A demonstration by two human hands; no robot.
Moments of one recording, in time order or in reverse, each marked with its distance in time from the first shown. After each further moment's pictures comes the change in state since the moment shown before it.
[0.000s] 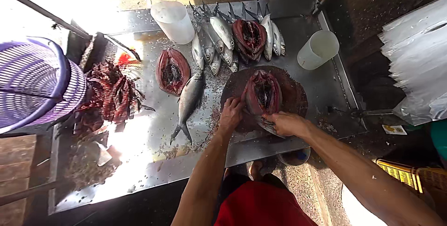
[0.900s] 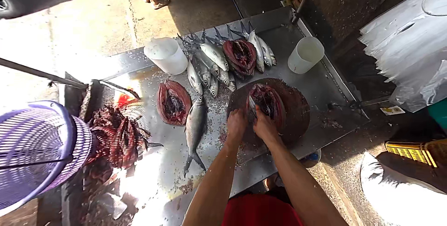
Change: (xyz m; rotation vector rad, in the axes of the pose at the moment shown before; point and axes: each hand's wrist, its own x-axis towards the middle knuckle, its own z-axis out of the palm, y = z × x) left_hand 0.075 0.010 -0.046 -0.030 -0.554 -0.451; right_hand 0.079 -0.088 -0.008 0.653 0.493 0.408
